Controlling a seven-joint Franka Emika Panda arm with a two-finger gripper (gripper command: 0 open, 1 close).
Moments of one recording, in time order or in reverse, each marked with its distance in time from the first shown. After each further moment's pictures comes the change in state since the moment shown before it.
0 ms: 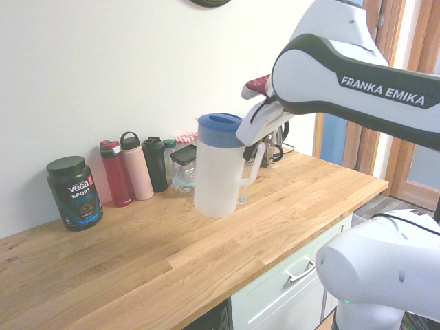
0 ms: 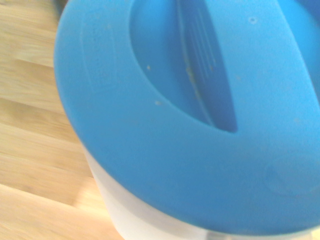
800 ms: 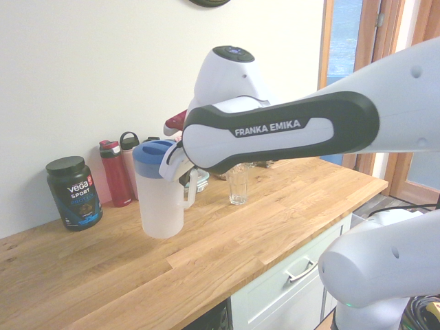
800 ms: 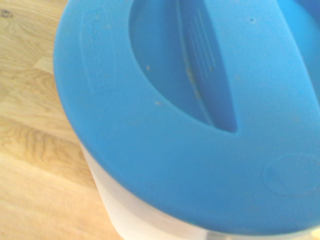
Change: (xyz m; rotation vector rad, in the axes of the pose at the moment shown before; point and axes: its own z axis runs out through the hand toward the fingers) arm -0.003 -0.107 0.115 -0.044 0.024 -0.081
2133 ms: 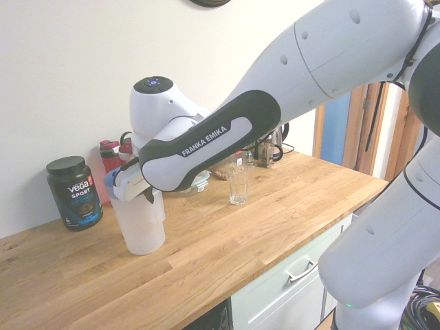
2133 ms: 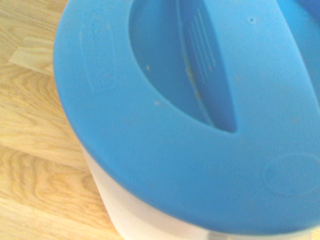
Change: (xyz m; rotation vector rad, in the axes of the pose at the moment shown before) arm 0.019 -0.075 0.081 -0.113 -0.054 0.056
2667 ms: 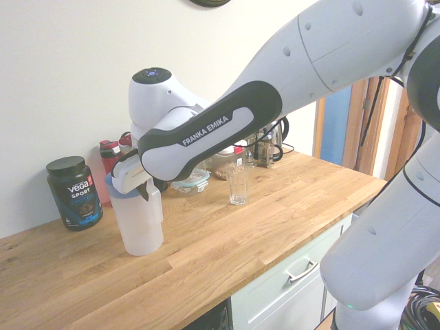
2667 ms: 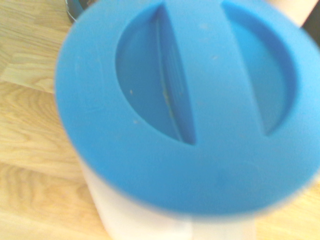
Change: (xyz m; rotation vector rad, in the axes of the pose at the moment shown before) arm 0.009 0.004 -0.024 -0.013 -0.032 0.045
